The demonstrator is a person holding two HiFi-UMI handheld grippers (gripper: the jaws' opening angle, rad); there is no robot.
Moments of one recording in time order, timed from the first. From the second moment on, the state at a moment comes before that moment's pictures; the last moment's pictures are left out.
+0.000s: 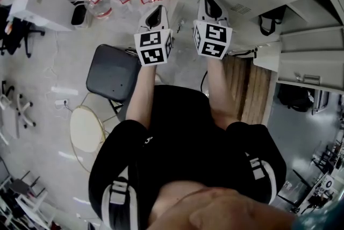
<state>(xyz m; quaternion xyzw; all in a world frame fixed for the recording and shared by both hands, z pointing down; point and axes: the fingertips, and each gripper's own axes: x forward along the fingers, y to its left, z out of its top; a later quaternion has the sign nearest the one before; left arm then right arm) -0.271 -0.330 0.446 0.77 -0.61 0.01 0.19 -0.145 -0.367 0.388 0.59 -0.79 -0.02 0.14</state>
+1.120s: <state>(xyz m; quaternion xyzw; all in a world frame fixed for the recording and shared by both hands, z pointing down) -0.275 -0.328 0.452 0.78 -0.59 0.02 0.19 -0.135 -0.369 0.389 0.55 -0.79 0.24 -0.10</state>
